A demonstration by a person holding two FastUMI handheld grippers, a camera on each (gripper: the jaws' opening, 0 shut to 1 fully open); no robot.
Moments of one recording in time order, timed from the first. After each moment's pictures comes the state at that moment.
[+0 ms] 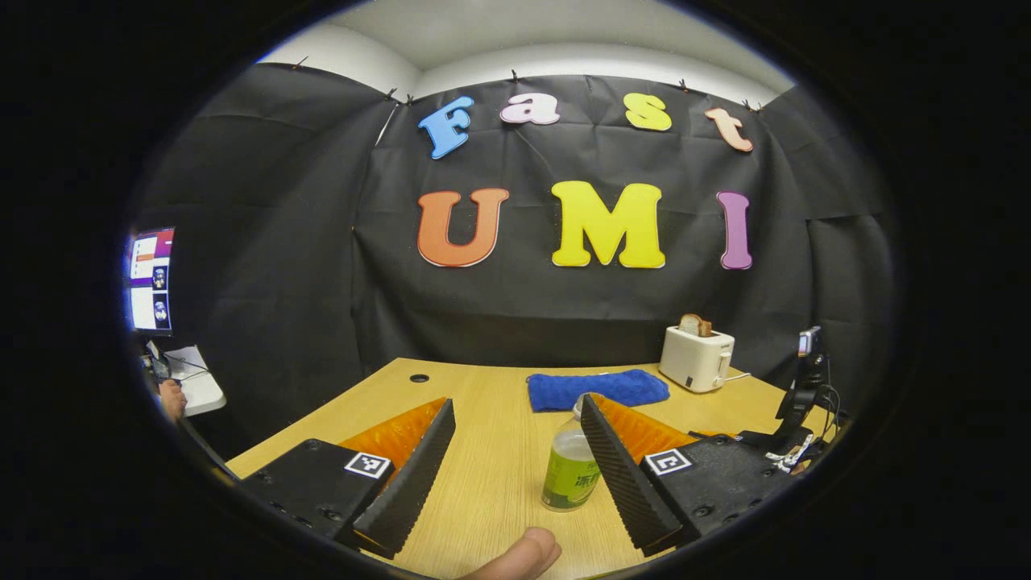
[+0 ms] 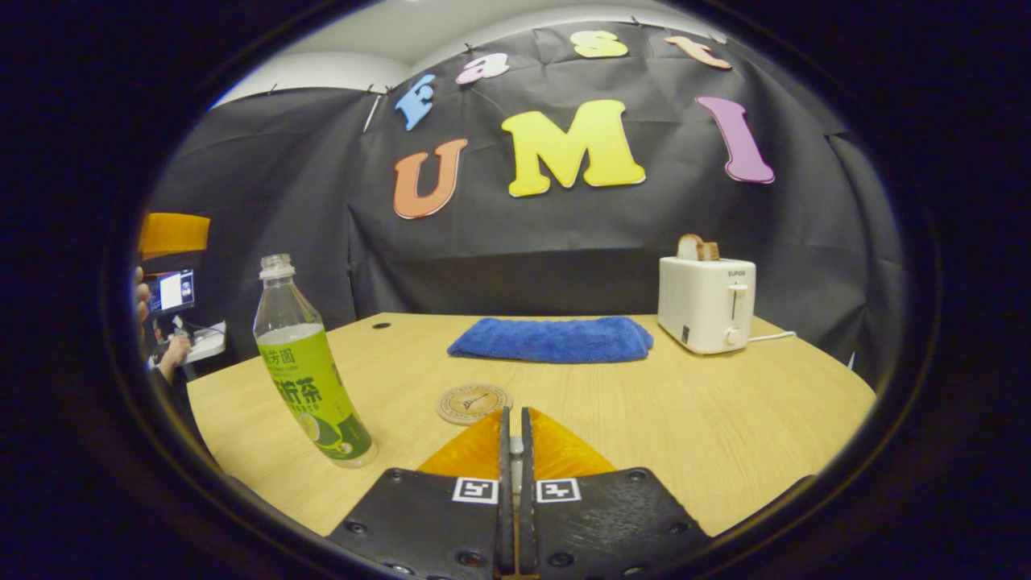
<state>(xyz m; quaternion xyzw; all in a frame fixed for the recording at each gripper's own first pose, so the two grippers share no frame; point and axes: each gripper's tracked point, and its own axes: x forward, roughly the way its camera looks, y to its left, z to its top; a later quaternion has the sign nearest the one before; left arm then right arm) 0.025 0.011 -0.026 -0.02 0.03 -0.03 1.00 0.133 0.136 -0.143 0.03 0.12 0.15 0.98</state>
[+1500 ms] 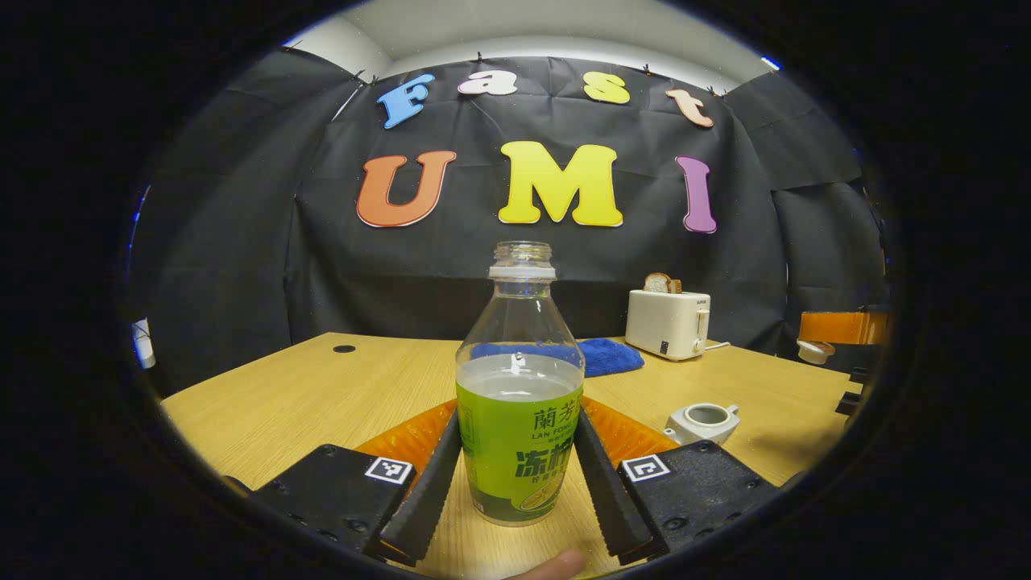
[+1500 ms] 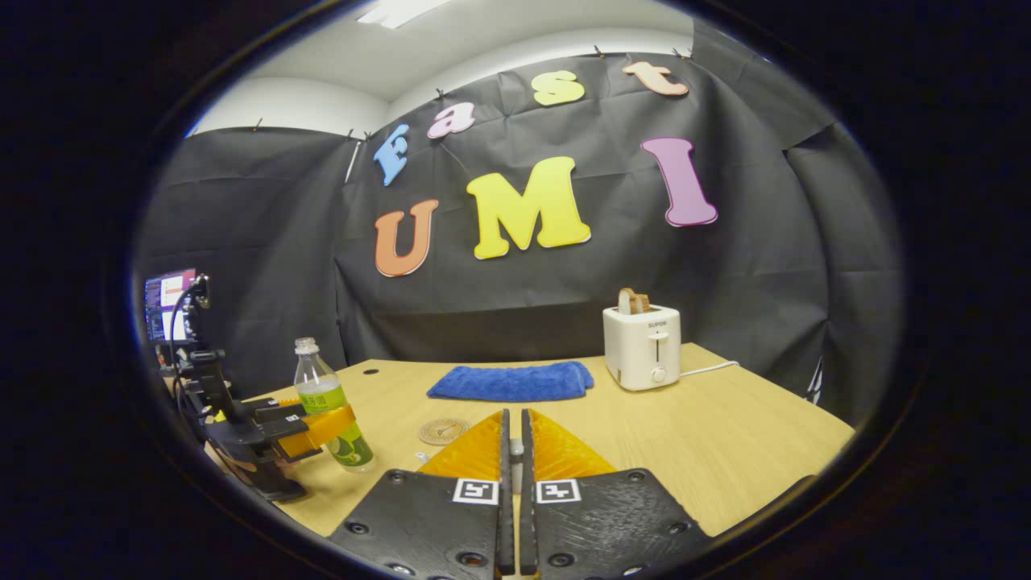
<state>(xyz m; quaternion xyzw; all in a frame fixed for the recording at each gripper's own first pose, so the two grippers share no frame) 0.098 -0.056 -0.150 -0.01 0.02 -0.10 0.99 0.067 0.045 -0.076 0.06 0.04 0.11 0.99</state>
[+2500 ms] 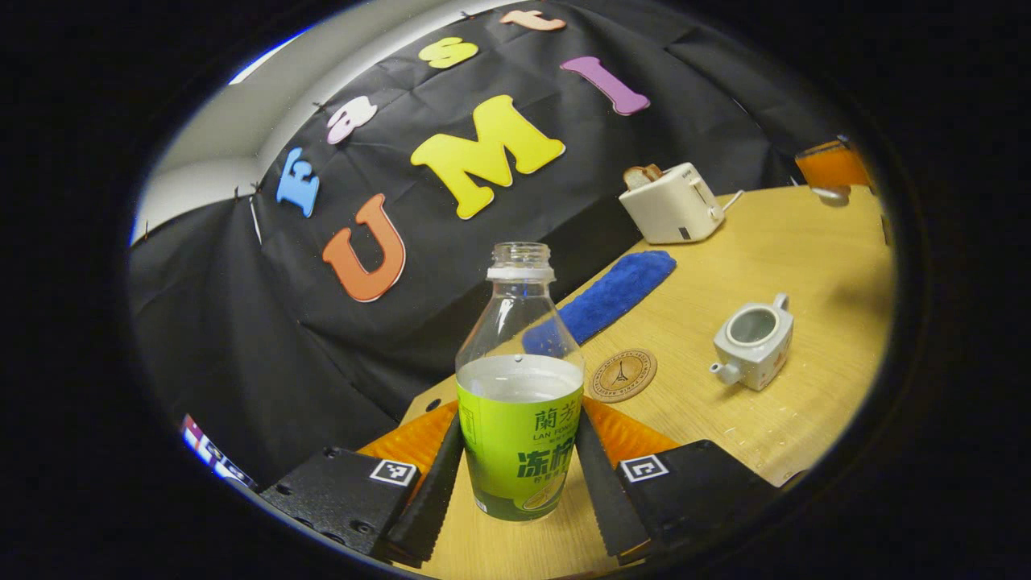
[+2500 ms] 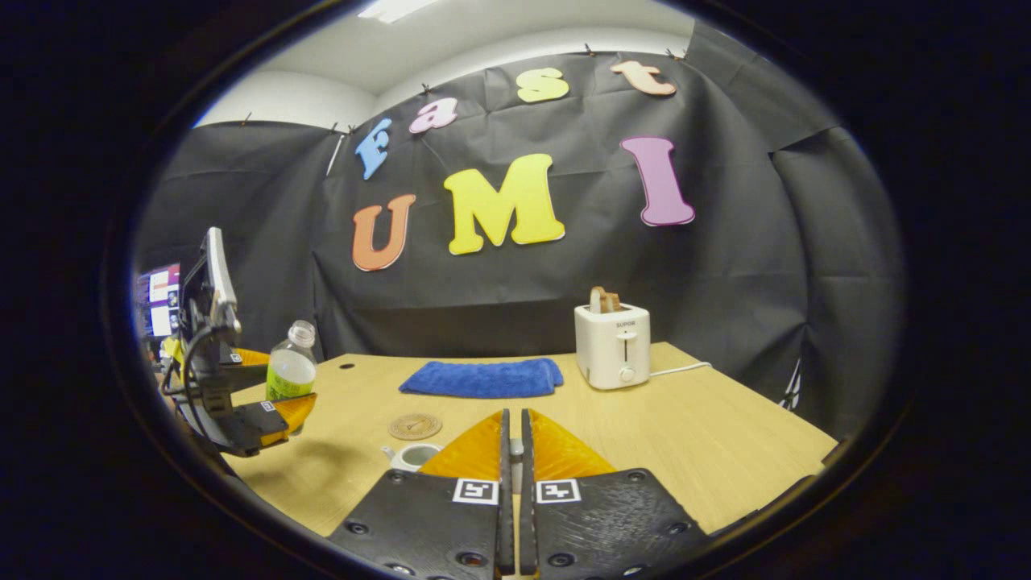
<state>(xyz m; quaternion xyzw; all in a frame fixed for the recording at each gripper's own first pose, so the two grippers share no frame) 0.098 -0.052 -0.118 0.35 0.08 -0.03 0.93 0.069 0.010 -0.078 0.05 0.05 0.07 0.99</state>
